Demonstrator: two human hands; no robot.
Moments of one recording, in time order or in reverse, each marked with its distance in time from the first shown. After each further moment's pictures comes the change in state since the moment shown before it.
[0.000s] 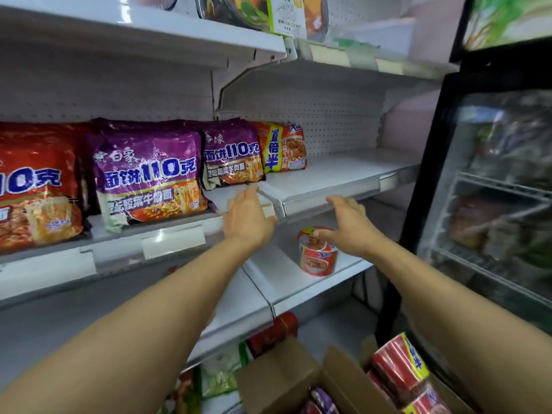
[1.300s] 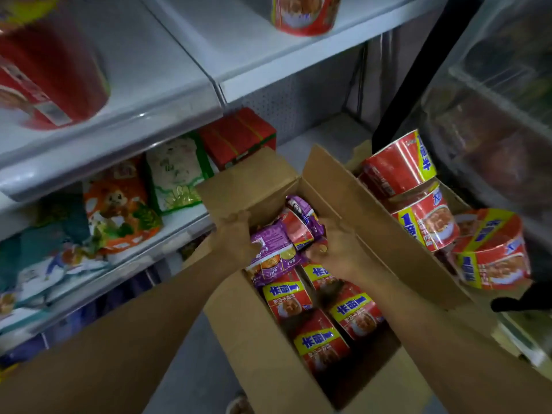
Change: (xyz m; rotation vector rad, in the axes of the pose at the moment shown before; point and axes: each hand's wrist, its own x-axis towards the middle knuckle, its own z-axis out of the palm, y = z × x) left_hand -0.234 -0.198 0.316 0.194 -0.810 -0.206; right_hand -0.180 0.231 0.311 0.068 -0.524 0.439
